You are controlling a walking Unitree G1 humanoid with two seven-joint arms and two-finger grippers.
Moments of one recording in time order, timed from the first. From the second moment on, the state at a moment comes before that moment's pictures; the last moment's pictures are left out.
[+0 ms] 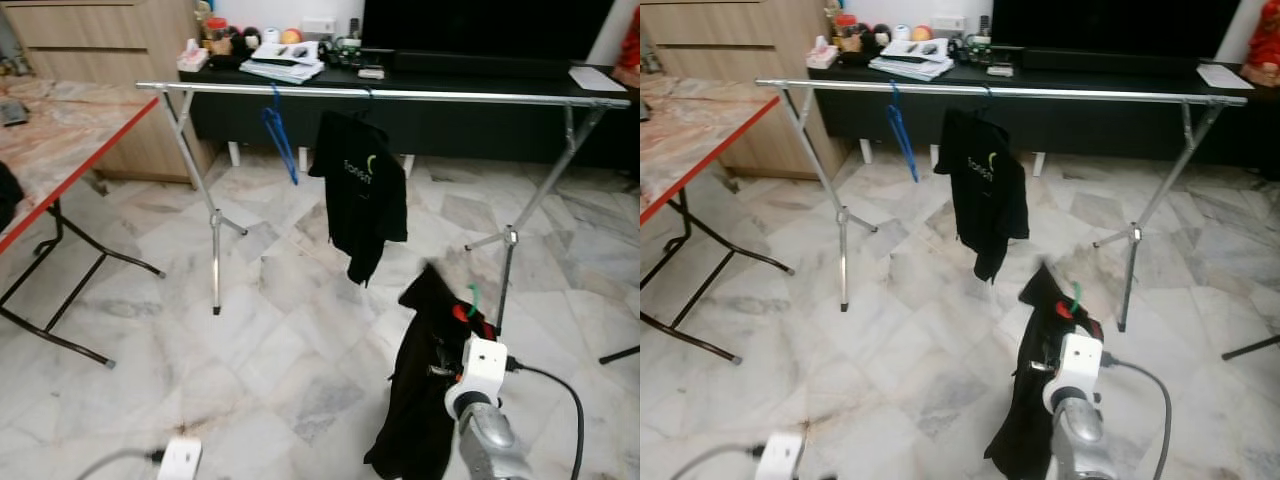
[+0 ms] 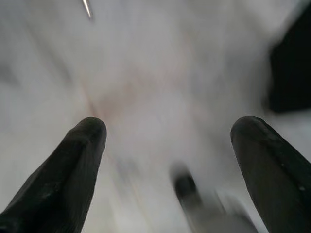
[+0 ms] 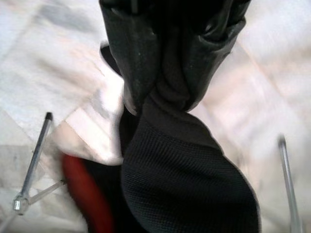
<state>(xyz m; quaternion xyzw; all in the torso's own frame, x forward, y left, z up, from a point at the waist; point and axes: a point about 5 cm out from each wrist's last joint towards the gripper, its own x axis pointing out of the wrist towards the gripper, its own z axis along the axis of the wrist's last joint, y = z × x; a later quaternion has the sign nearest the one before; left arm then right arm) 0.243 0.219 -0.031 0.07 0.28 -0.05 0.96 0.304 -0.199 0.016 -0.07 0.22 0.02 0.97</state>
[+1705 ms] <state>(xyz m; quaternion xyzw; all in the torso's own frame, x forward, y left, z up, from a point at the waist) 0.270 0.182 -0.009 0.25 0.25 -0.31 0.88 0.309 -0.184 0.097 -0.31 0.17 0.58 0.74</state>
